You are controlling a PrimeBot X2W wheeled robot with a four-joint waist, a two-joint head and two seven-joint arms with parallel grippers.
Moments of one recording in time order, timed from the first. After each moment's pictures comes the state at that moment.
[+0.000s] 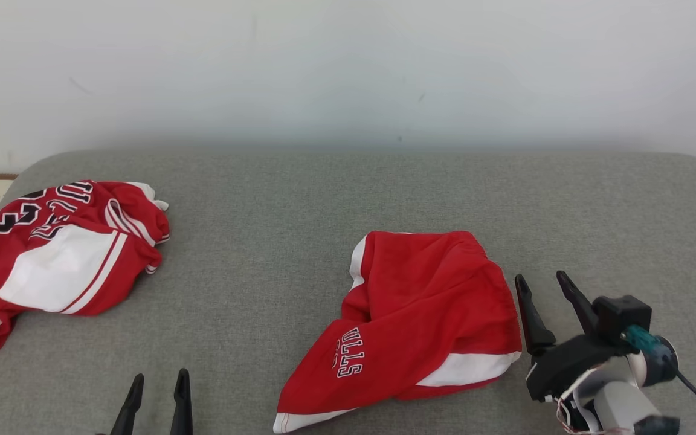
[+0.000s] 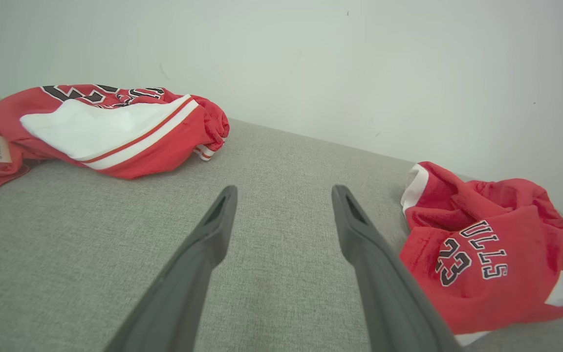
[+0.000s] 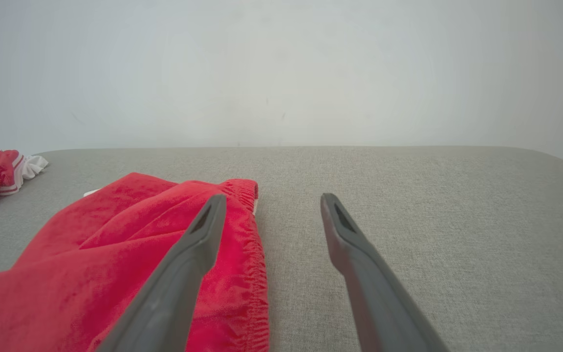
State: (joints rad) left arm -0.01 0.05 -0.02 0.09 -0.26 -0.04 -0.26; right arm -0.41 -0.22 0.33 0.60 0.30 0.13 -0.26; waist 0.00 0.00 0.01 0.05
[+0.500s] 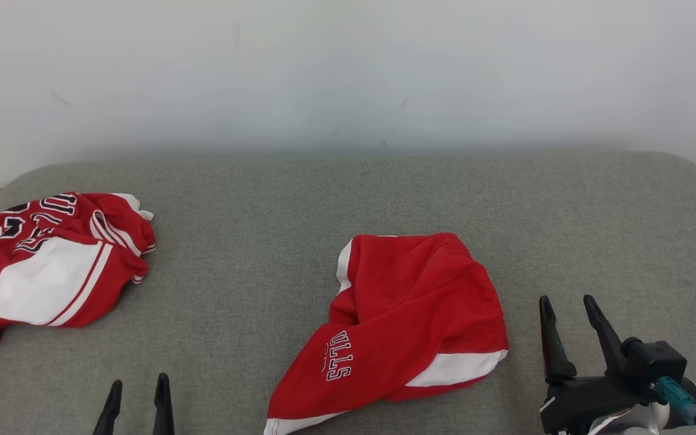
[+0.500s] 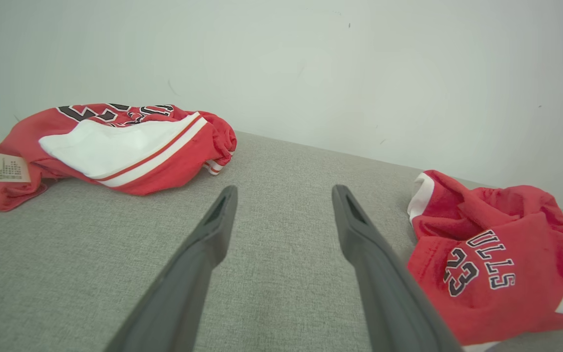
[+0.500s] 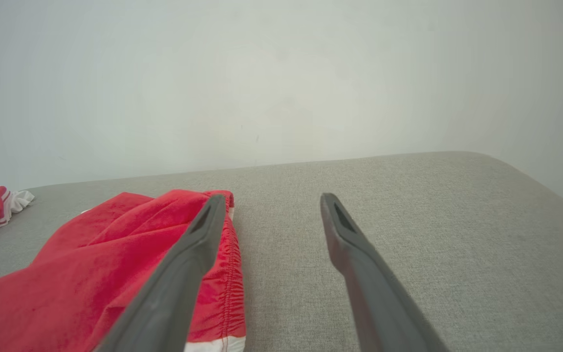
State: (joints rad) left arm 0.03 0.05 0.02 0.05 -0.23 -0.02 -0.26; right arm -0.18 -0.15 0.16 0.31 0.19 0.13 -0.26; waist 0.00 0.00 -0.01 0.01
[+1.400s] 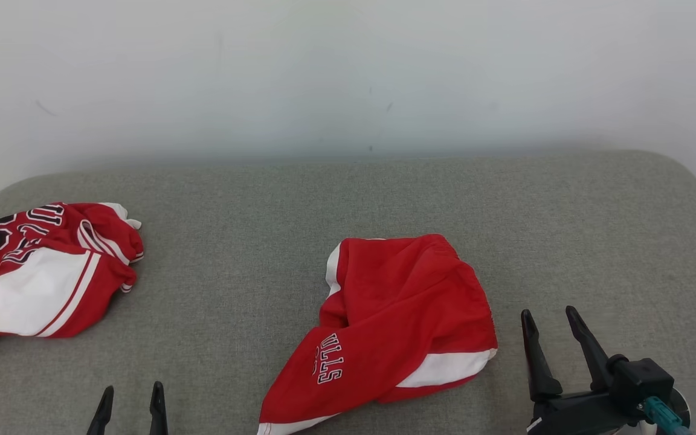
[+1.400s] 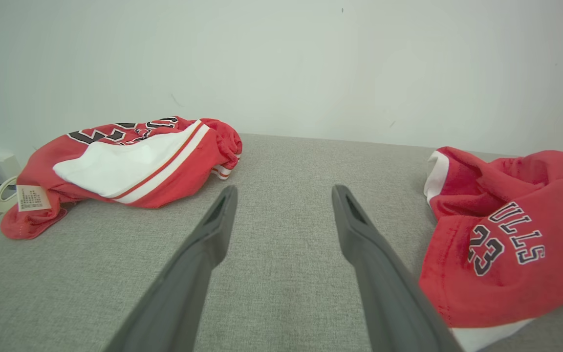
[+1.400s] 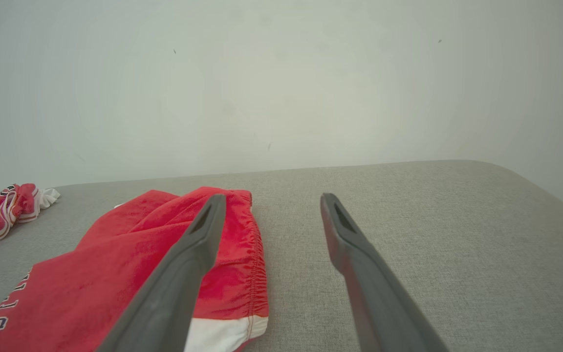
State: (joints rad) left arm 0.04 0.05 0.07 0.05 -0.09 0.00 -0.26; right arm -0.09 -0.13 0.21 0.17 0.17 0.13 -0.26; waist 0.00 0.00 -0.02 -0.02
